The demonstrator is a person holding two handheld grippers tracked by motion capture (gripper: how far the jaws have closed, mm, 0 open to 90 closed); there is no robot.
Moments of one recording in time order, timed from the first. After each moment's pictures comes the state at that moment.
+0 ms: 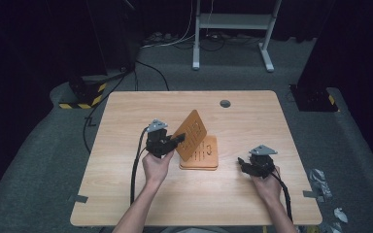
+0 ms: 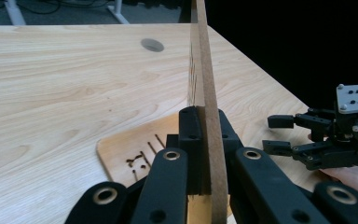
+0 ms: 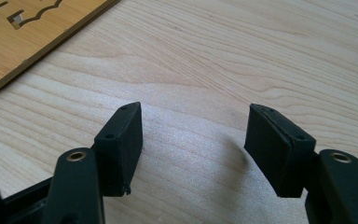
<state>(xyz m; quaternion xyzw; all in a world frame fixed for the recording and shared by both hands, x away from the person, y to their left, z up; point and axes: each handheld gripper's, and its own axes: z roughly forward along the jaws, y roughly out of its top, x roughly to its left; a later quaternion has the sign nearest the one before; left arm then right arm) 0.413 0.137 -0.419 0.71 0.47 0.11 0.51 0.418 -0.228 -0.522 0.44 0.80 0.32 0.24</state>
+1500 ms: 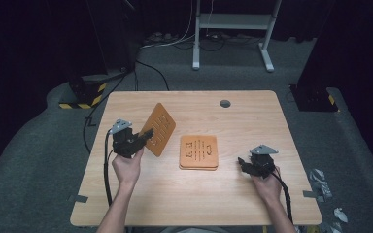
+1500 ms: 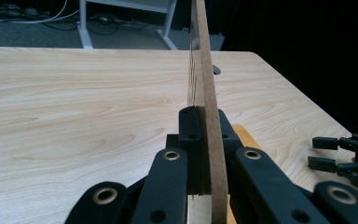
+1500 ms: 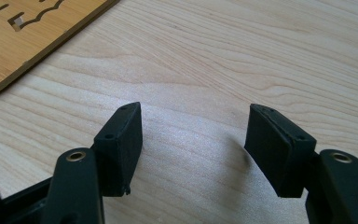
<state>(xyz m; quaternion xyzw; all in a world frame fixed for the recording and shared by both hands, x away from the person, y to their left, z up) 0.391 0.216 -0.400 0.66 0.51 0.18 0.51 0.419 -0.230 -0.522 0.45 0.80 0.33 0.24</state>
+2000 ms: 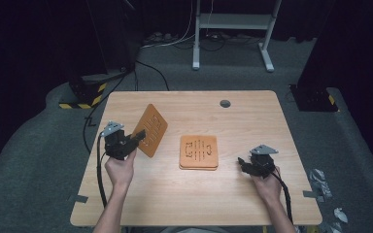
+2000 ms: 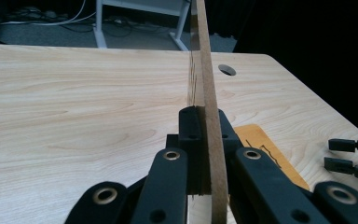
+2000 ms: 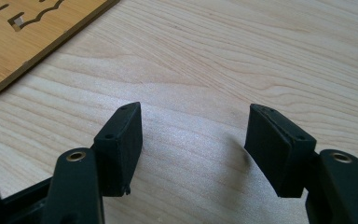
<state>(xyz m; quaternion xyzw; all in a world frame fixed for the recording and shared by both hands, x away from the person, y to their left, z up) 0.383 0.236 -0.403 0.65 0.53 0.19 0.51 0.419 -0.230 -0.522 0.45 0.80 0.33 0.24</state>
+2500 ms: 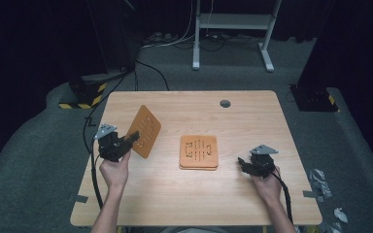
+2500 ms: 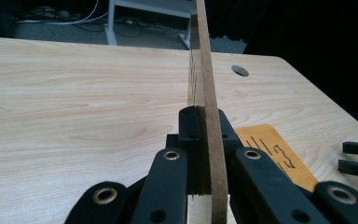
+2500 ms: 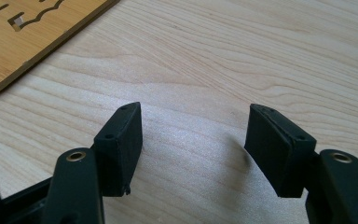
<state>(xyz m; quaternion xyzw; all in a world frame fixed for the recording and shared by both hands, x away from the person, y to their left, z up) 0.379 0.252 -0.409 0.64 0.55 0.20 0.50 0.419 -0.230 -0.522 0.45 0.80 0.33 0.24</state>
